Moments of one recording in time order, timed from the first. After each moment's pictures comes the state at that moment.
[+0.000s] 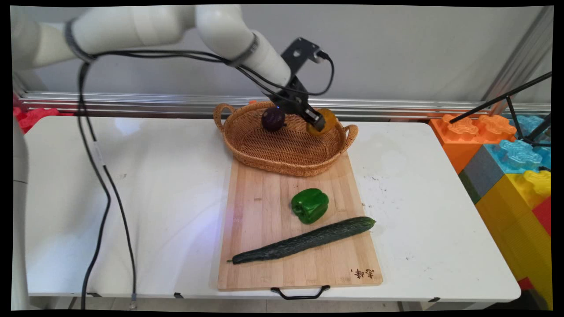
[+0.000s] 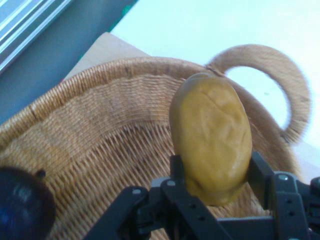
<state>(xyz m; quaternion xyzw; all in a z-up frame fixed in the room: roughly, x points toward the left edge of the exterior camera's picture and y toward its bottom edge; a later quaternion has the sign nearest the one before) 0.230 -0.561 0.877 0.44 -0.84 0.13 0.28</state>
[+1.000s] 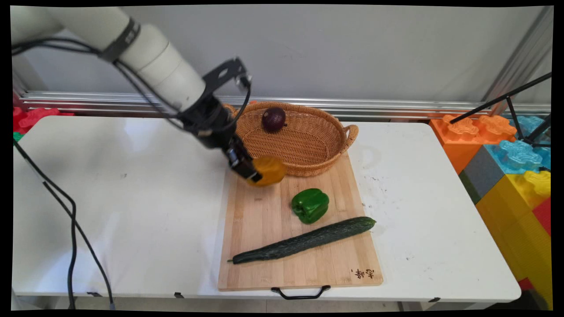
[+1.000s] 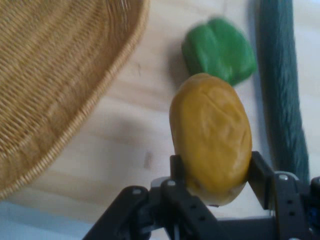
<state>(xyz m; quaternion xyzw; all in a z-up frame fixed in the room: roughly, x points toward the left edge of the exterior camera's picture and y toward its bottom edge) 0.317 -0.410 0.910 0.33 -0.92 0.02 0.22</state>
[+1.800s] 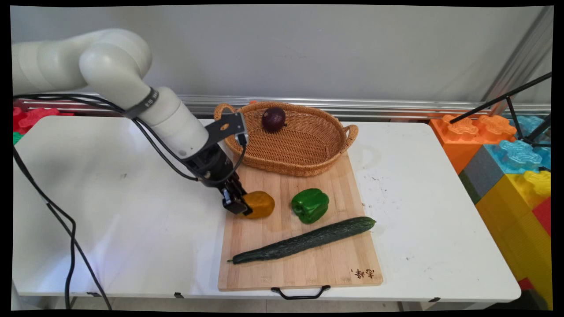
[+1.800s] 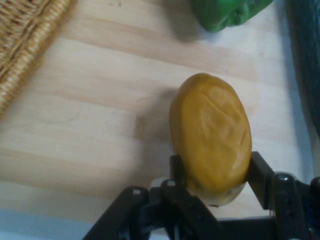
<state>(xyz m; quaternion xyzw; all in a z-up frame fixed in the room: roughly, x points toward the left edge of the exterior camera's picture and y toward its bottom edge) 0.323 -0.405 0.821 0.30 -0.93 0.00 0.20</state>
